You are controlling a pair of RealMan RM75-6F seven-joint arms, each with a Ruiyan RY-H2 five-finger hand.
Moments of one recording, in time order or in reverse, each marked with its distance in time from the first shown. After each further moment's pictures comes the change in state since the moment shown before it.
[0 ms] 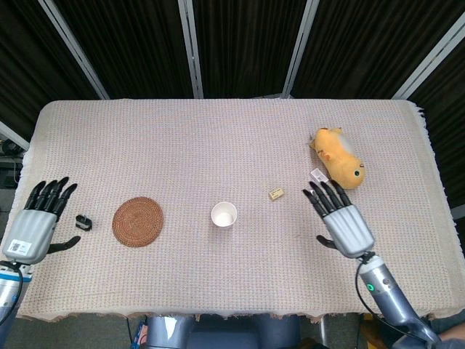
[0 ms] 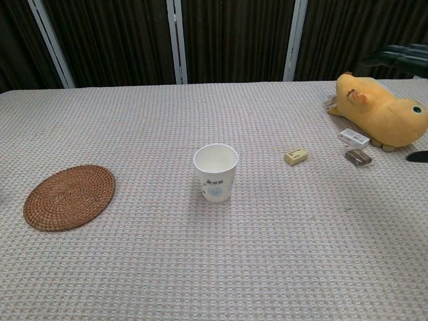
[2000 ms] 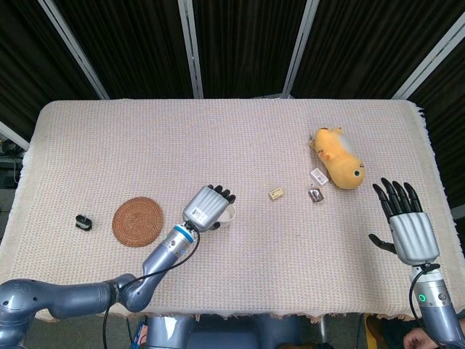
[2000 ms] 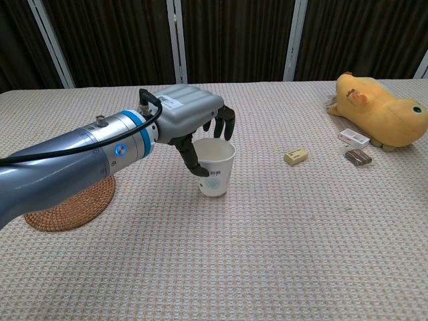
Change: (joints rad) left arm -0.646 -0.690 -0.166 0.328 -0.360 -0.403 0.477; right arm -0.201 0.065 0.130 0.096 0.017 0.027 0.159
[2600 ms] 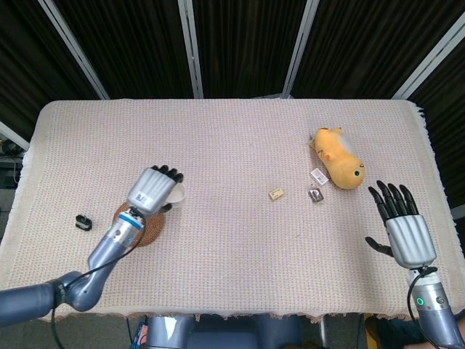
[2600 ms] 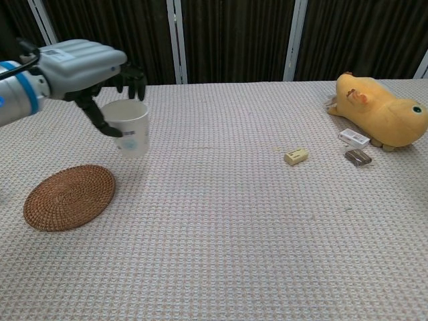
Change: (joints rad) left arm 0.152 0.366 0.072 -0.190 0.030 0.093 -0.078; right arm -0.015 0.006 0.002 -0.034 -0.037 0.004 -0.016
